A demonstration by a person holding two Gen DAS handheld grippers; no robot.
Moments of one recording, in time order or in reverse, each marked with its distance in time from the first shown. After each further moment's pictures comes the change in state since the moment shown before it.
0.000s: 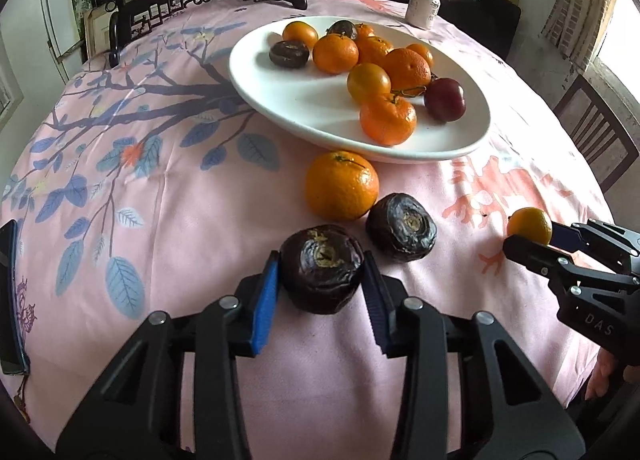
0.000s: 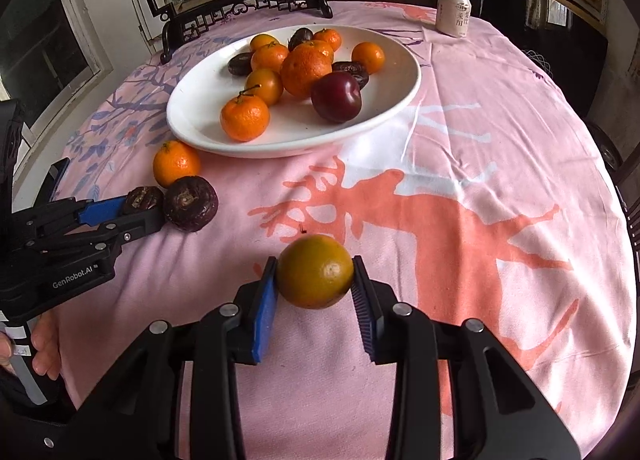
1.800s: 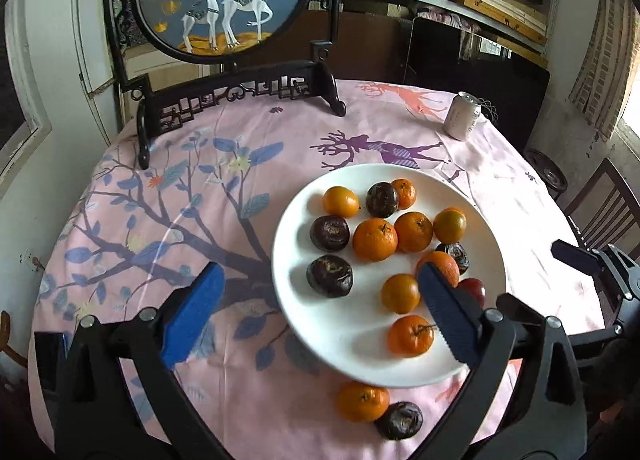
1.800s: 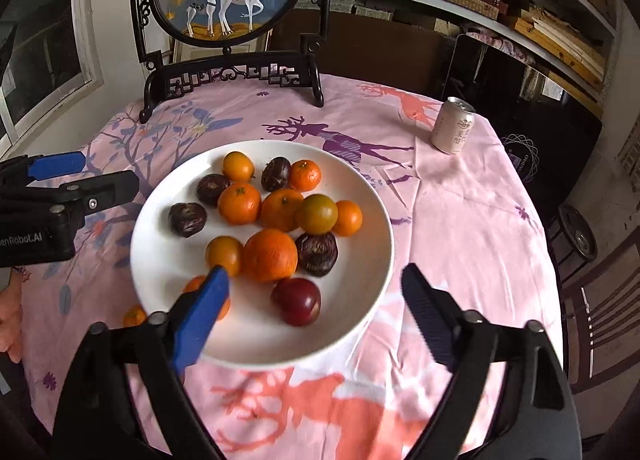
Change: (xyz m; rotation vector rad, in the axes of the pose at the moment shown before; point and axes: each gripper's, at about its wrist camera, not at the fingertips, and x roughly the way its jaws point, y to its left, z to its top) left arm -0.034 0.018 0.130 -0.082 -0.192 0.095; right arm -0.013 0.002 0.121 -0.128 -0.159 -0.128
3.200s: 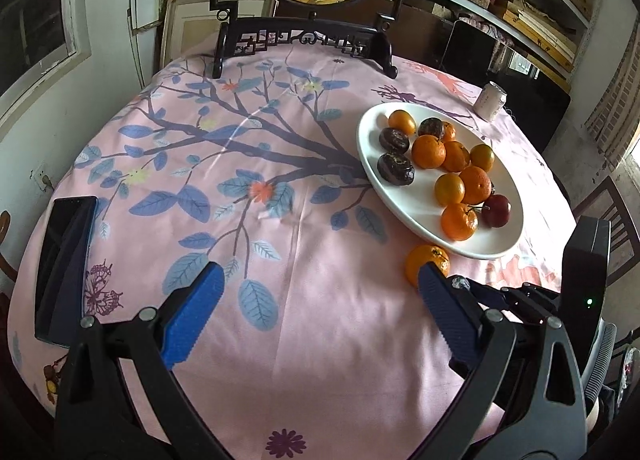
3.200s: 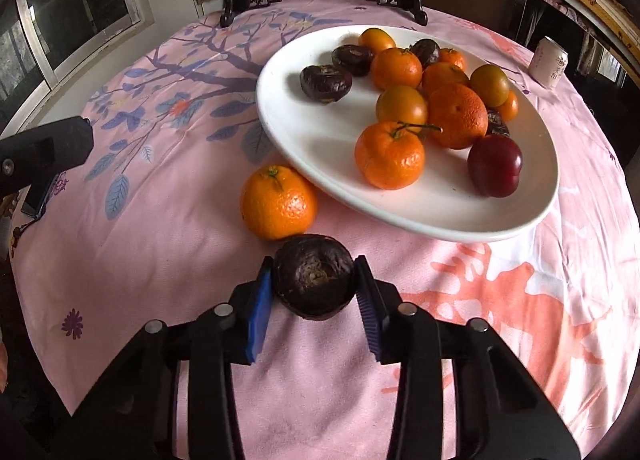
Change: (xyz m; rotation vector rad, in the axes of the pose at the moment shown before) left arm -0.048 0.068 -0.098 -0.166 0.067 0.013; right arm 0.038 0.105 -0.073 -0.073 0.206 0.190
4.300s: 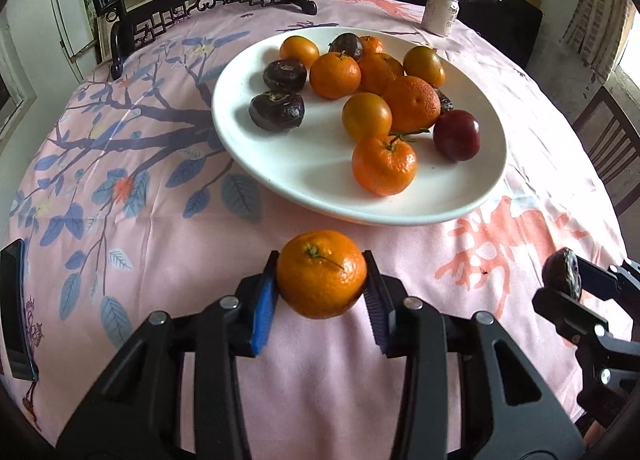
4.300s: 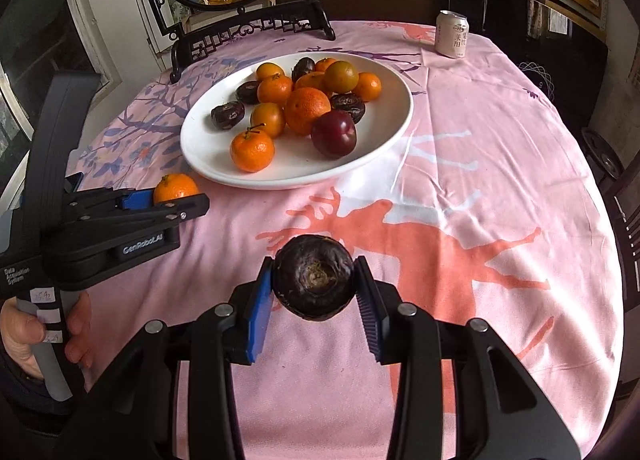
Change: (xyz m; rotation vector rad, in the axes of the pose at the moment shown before) left arm 0.073 -0.100 -0.018 0.224 0.141 -0.018; right arm -0.073 -0.084 -0.052 0.194 -0.109 -0.024
